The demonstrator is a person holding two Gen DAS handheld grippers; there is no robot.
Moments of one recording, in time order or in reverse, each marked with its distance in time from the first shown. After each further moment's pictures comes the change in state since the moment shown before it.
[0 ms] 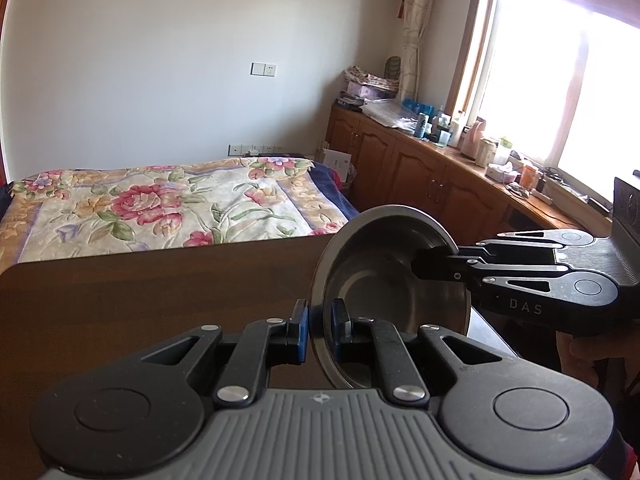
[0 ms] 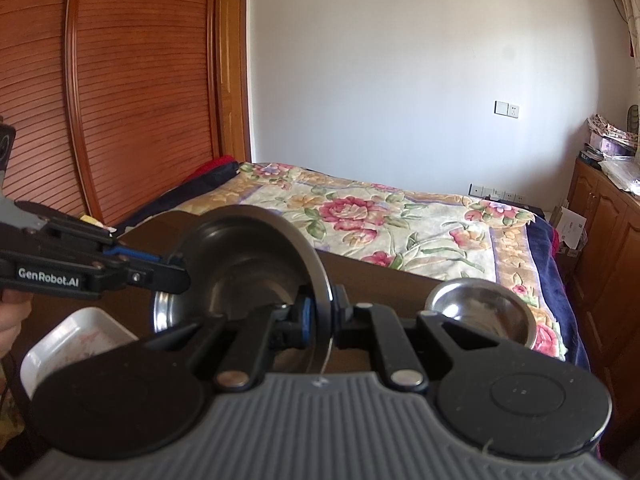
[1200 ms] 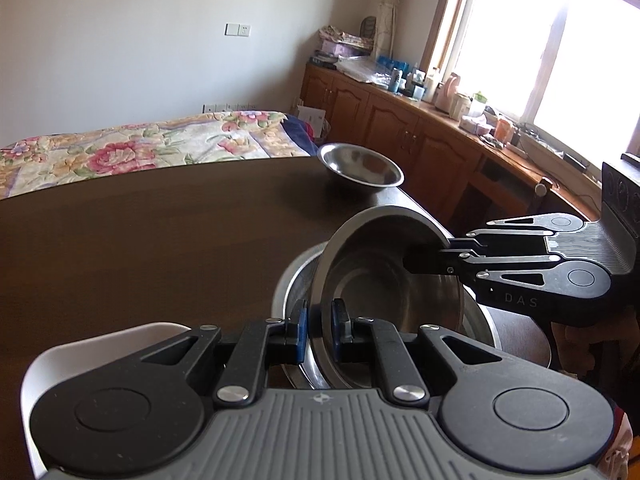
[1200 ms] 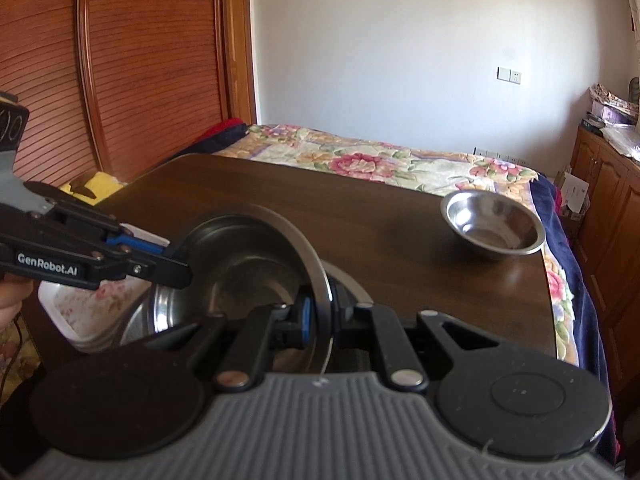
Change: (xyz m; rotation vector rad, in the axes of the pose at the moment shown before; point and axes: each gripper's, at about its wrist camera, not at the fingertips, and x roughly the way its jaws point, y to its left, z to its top) left arm -0.009 -0.019 -0.067 0.025 0.120 -0.069; right arm -0.024 0.019 -0.062 0.015 0.089 0.013
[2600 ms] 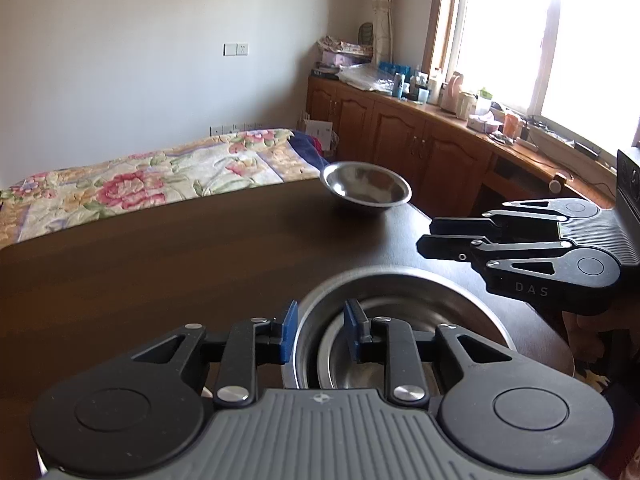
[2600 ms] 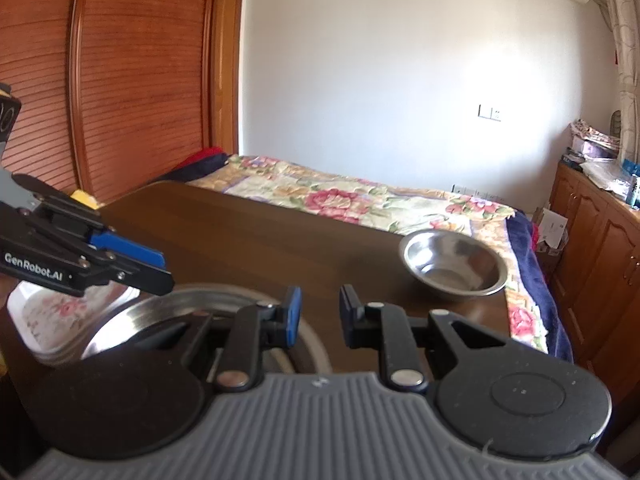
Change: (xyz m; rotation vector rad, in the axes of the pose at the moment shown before) left arm 0.011 -0.018 0.023 0.080 -0.045 0.073; right arm -0.006 -0.025 0.006 -0.041 -0.125 -0.067
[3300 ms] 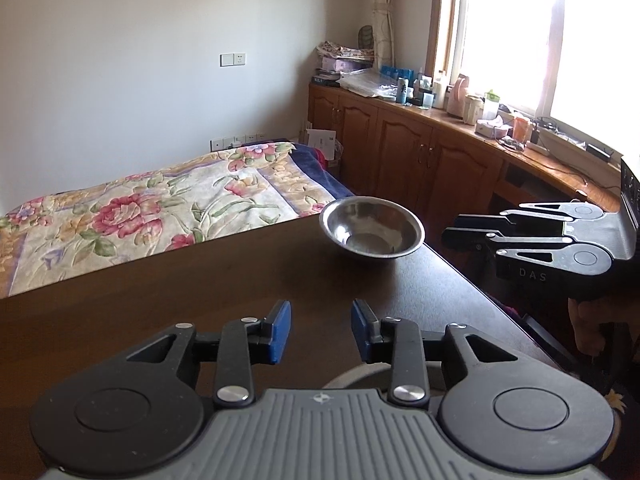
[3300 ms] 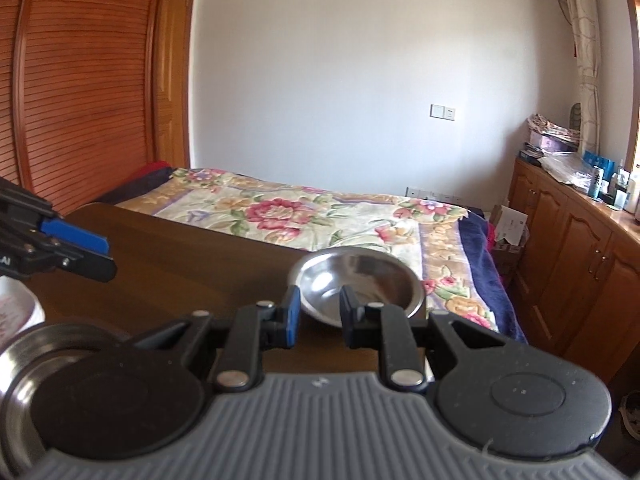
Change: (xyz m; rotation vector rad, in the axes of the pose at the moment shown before) left arm 0.048 -0.009 0.051 0.039 -0.009 0.024; right arm 0.028 -0.070 0.007 0.052 -0.018 -0.119
